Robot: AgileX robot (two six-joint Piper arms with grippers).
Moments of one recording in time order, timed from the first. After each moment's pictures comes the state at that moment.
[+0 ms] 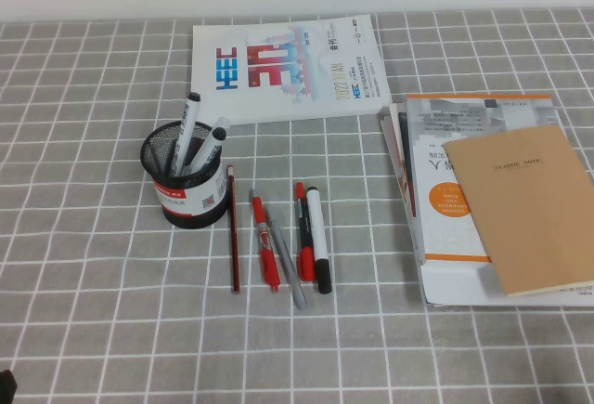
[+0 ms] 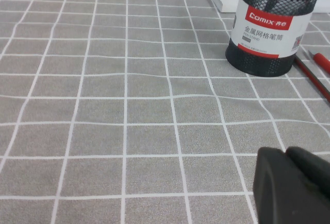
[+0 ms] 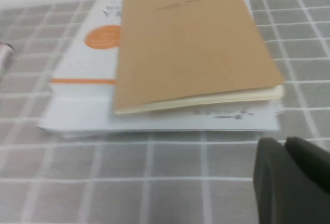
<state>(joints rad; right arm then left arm) 0.05 -0.01 0.03 0.23 0.39 -0.07 -0.16 -0.01 0.02 -0.03 0.39 -0.01</state>
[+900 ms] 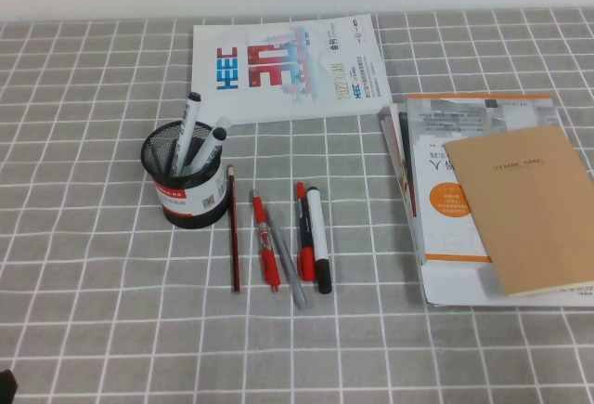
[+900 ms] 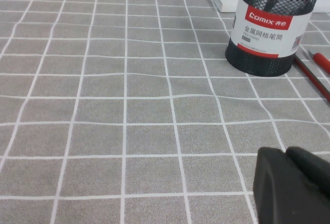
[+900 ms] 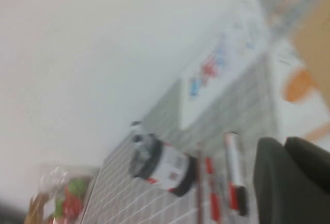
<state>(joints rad) 0.05 -0.01 0.00 1.25 0.37 -0.21 -0.16 -0.01 0.02 -0.03 0.39 -0.01</state>
